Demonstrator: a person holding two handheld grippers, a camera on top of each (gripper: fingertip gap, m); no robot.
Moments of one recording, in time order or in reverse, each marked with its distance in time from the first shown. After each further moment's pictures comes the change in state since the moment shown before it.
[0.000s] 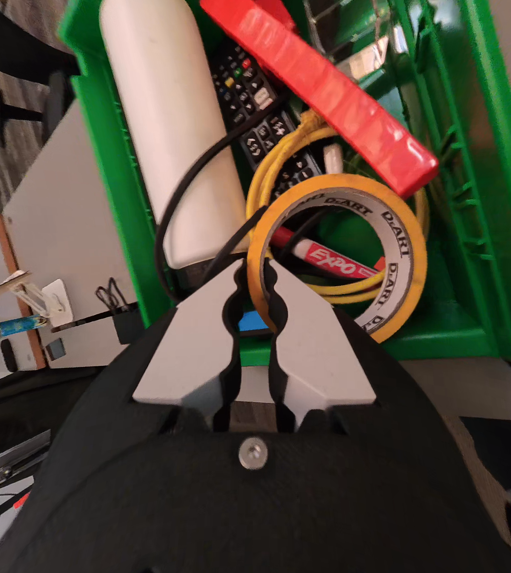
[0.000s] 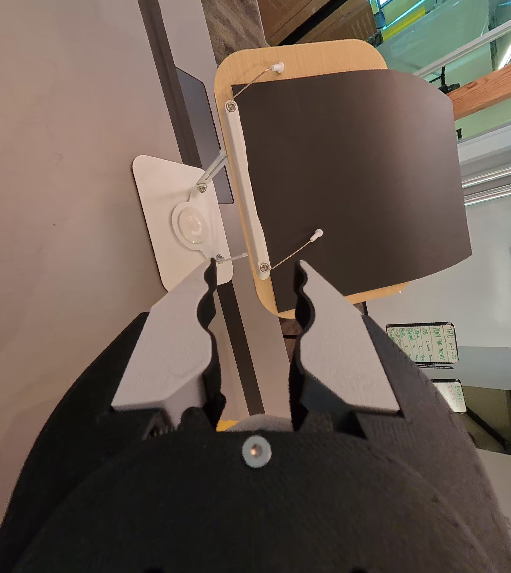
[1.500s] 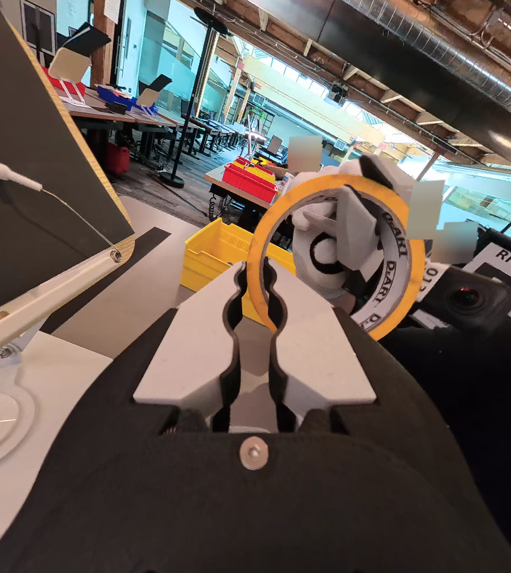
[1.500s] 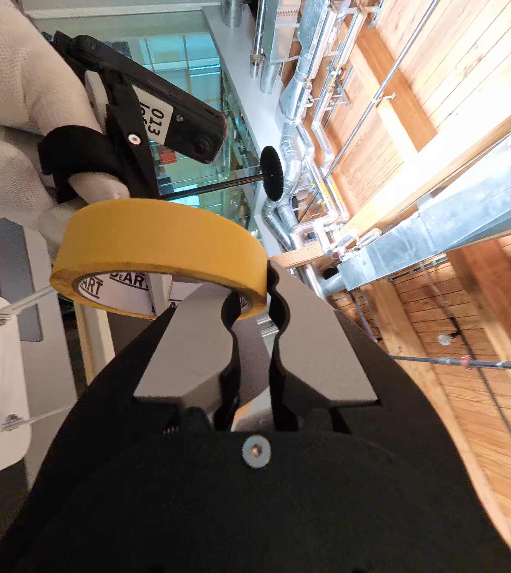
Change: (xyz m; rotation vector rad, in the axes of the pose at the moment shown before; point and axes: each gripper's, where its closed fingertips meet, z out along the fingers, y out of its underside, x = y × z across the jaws) left arm 0.197 -0.452 -0.174 1.026 1.569 -0.039; right arm 0.039 -0.084 -0.020 0.541 0.657 -0.355
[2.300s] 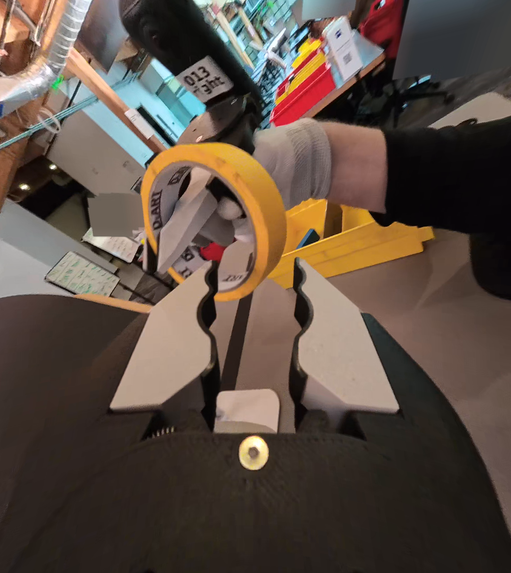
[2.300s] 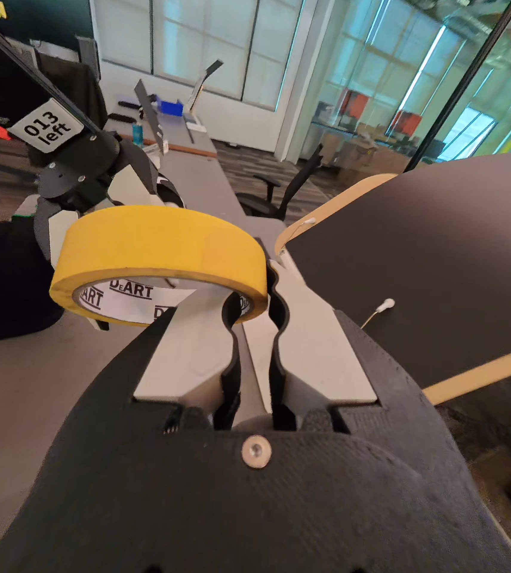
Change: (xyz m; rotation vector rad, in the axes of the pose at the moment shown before) left arm 0.082 0.026 0.044 -0.187 -0.190 1.086; right arm -0.008 0.044 -0.049 0.028 -0.690 1.174
